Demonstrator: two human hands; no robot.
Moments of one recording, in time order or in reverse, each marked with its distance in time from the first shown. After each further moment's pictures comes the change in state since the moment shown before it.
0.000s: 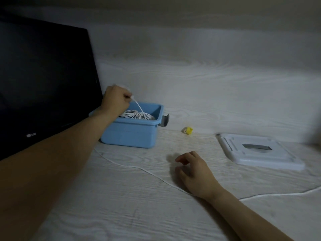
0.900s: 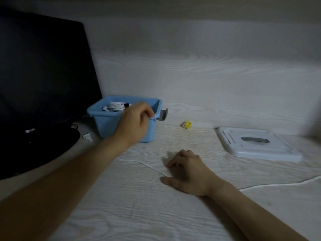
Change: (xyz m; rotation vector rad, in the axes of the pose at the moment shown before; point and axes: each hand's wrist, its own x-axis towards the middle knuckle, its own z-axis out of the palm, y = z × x) left_hand -0.092 0.065 0.012 -0.340 0.017 0.245; right_hand -0.005 -0.014 -0.008 -0.211 -0.230 -0.147
